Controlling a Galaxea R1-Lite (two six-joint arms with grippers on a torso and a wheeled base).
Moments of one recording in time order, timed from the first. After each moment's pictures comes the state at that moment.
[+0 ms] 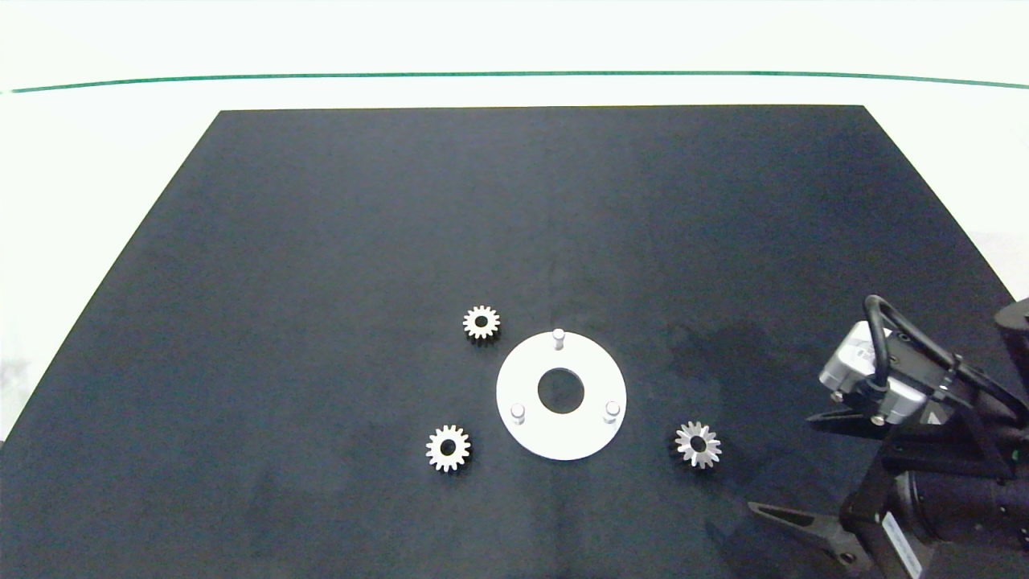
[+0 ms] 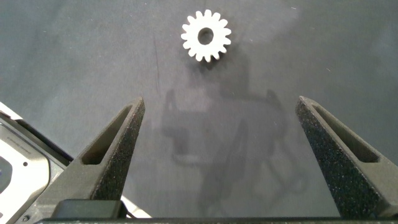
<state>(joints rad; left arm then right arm) -0.07 0.31 -0.54 0.41 0.02 0.05 0.60 1.28 -0.78 0.23 -0.09 -0.19</state>
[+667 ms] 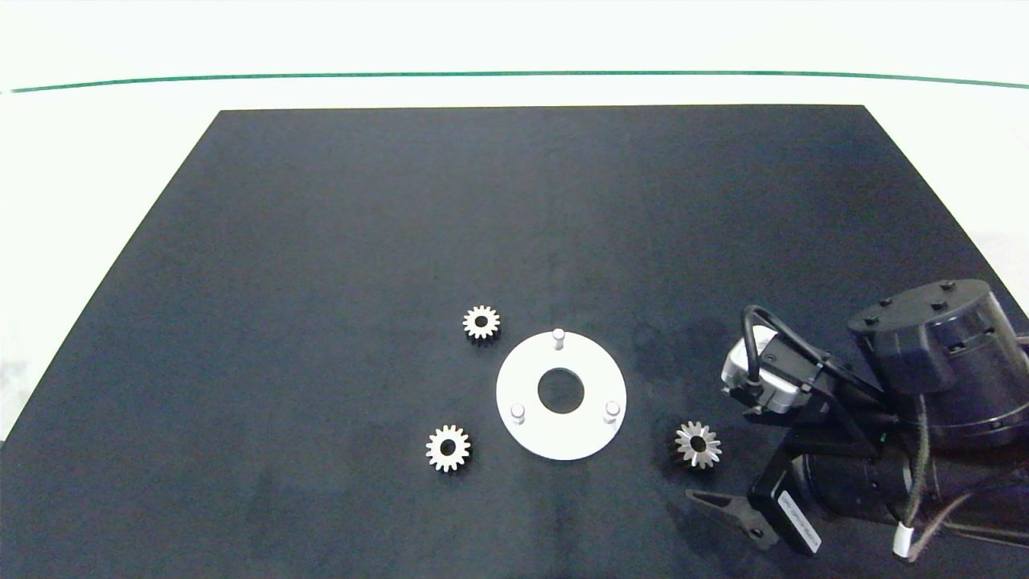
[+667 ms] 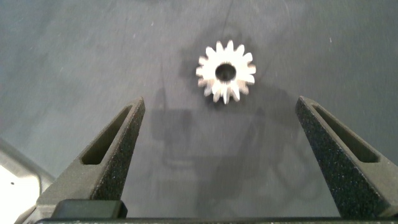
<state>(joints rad) -0.07 0.31 -0.54 0.41 0.02 0.05 0.65 1.46 -0.82 0.14 -0.13 -0.19</state>
